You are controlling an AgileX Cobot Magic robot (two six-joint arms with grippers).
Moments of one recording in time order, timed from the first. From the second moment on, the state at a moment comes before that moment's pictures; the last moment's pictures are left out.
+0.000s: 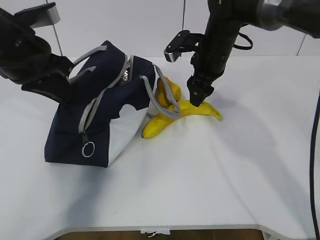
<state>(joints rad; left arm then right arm) -0.28 1.63 -1.28 -0.43 0.94 0.27 0.31 2.32 -2.14 0.03 1.25 -0.75</state>
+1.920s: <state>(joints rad) -0.28 1.63 -1.28 -0.42 0.94 0.27 0.31 2.40 -2.14 0.07 1.22 -0.71</state>
